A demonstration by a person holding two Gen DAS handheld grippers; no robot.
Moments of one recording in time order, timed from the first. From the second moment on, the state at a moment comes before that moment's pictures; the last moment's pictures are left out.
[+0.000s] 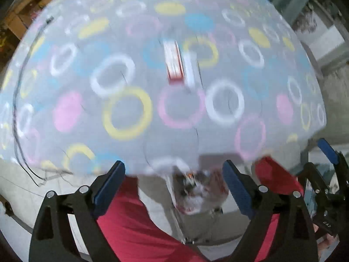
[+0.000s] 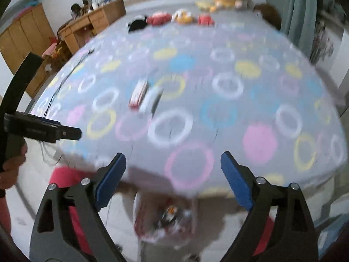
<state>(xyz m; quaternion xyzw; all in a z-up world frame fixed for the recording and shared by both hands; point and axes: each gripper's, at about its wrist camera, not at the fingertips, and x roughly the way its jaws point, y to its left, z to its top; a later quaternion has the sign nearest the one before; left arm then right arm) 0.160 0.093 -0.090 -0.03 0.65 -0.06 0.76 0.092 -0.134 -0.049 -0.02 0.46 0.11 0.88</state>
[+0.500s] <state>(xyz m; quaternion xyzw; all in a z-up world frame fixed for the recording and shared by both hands) 0.278 0.113 -0.081 -0.05 0.64 -0.02 0.77 0.211 -0.119 -0.029 0.01 0.44 0.11 0.89</state>
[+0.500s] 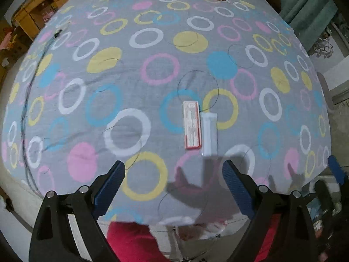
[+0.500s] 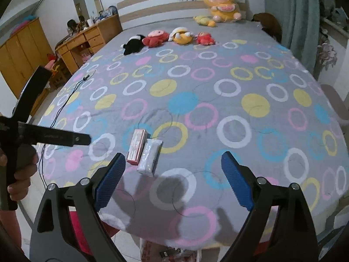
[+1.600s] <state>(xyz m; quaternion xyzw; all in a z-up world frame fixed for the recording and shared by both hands) 0.377 0.086 -0.207 -0.05 0.68 -0.03 0.73 0.299 -0.046 -0.194 -0.02 0.52 0.12 0.84</state>
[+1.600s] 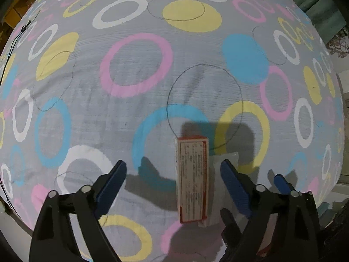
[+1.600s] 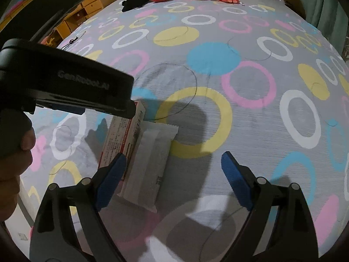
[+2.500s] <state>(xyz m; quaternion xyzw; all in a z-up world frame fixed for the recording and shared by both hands) 0.382 0.078 -0.237 -0.04 0.69 -0.02 0.72 0.311 -0.019 -0.225 -0.04 0.52 0.09 0.85</state>
